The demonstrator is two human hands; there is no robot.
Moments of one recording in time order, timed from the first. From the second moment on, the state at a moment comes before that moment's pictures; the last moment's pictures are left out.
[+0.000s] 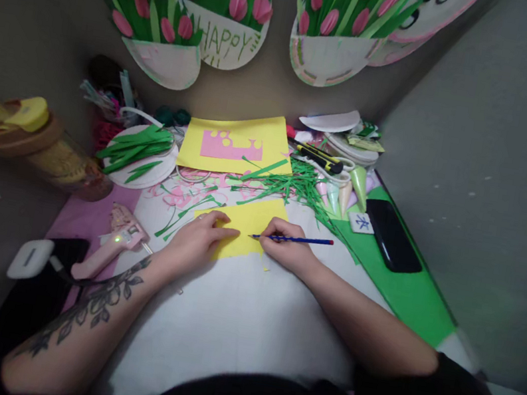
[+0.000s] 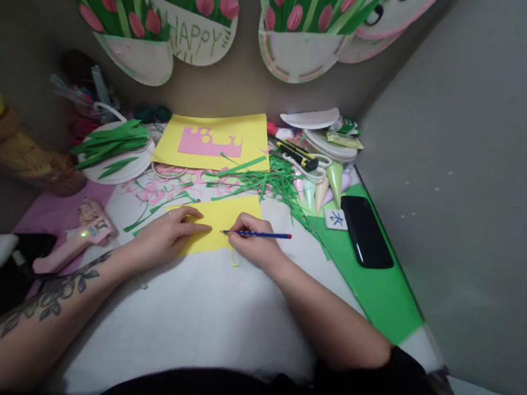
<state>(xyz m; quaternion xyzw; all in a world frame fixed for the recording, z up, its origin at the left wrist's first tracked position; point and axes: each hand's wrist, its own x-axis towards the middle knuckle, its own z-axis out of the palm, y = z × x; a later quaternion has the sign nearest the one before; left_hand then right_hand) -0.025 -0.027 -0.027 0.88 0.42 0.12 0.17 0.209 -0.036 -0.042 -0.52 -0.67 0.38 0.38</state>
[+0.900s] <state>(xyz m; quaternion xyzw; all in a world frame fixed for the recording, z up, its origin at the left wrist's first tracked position) -0.026 -0.026 -0.028 0.88 0.42 0.12 0.18 0.211 -0.037 -0.045 -0.53 -0.67 0.35 0.40</state>
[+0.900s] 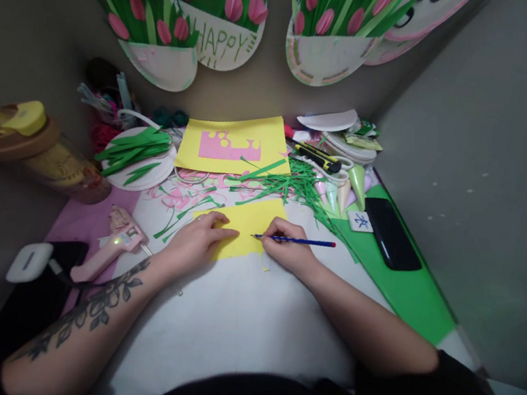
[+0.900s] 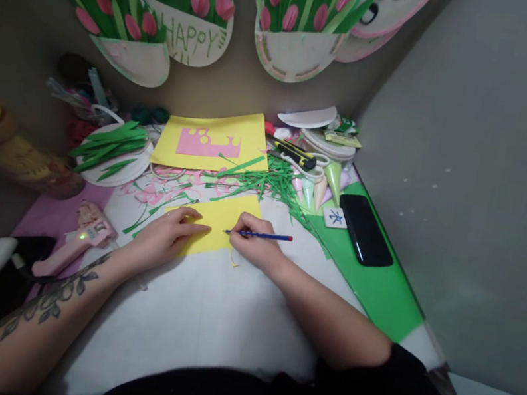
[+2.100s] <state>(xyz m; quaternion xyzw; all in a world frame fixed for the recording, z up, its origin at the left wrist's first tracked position) -0.026 -0.026 -0.028 0.88 0.42 0.12 0.17 0.211 -0.039 -0.041 -0.53 -0.67 0.34 0.39</state>
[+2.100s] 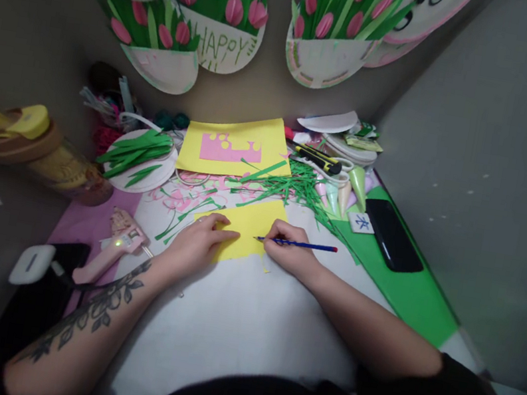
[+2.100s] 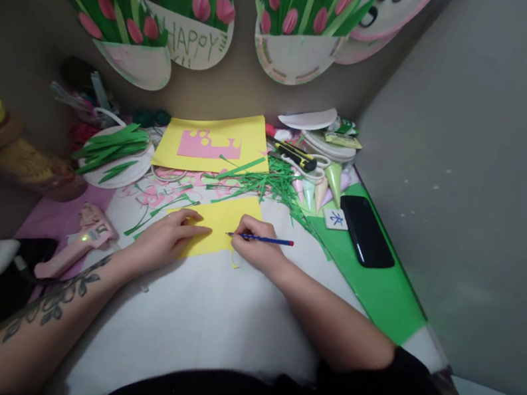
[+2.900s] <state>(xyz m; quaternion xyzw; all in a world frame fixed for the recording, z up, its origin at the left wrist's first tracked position) -0.027 -0.026 -0.029 0.88 0.42 0.13 0.18 0.216 -0.038 -0.042 -0.54 -0.64 0.37 0.41</state>
